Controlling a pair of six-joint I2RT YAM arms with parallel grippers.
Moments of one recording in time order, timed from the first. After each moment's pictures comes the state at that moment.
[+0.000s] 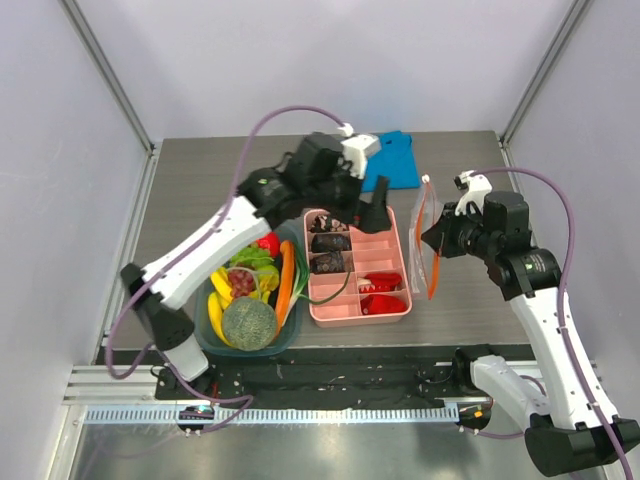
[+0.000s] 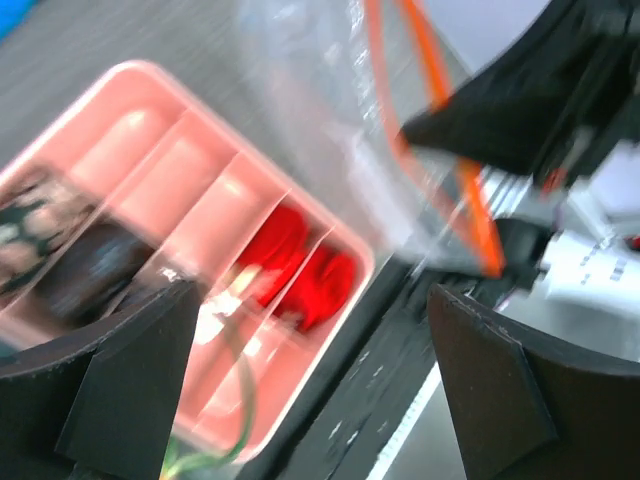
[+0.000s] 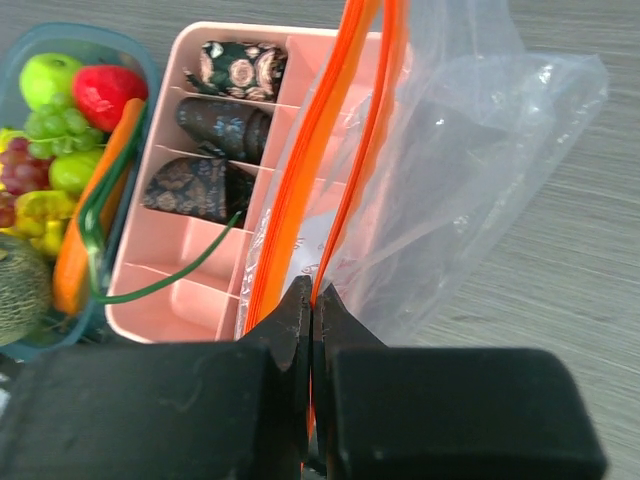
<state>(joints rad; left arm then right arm) -0.82 1.61 1.83 -0.79 0.28 -0.30 0.17 0.87 1.05 -0.74 -0.30 0.16</state>
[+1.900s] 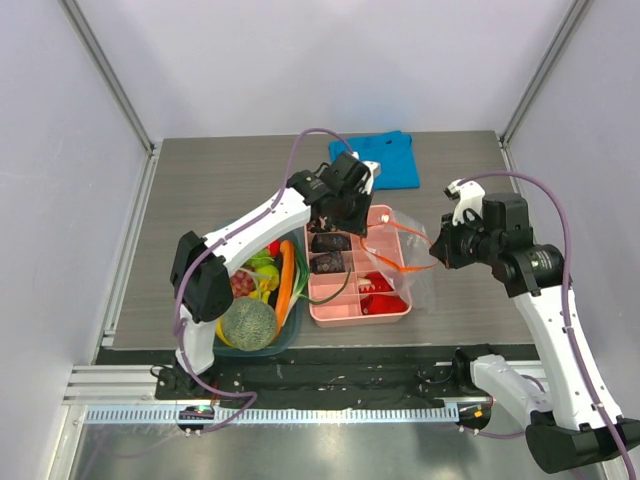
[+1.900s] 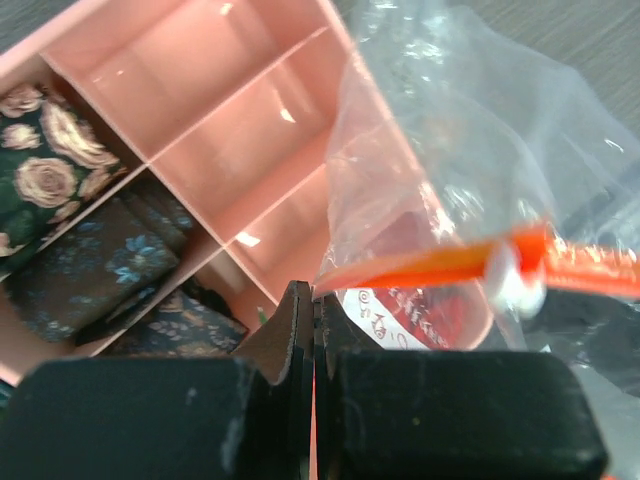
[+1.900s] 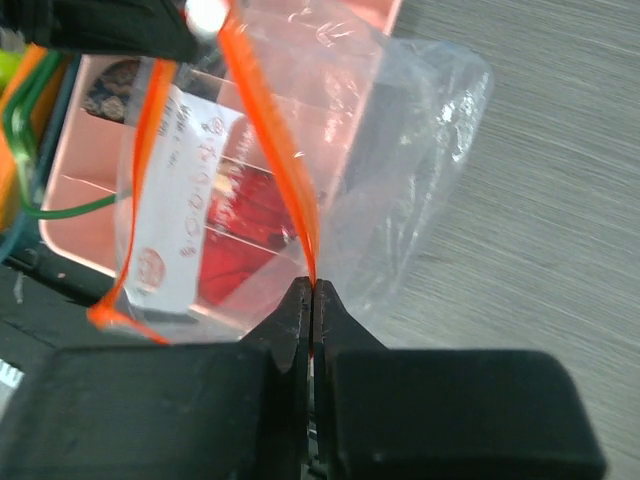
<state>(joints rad) -0.82 1.96 1.87 -0.80 0.15 -0.41 0.18 0.89 1.12 -0.95 -0.29 -0.02</state>
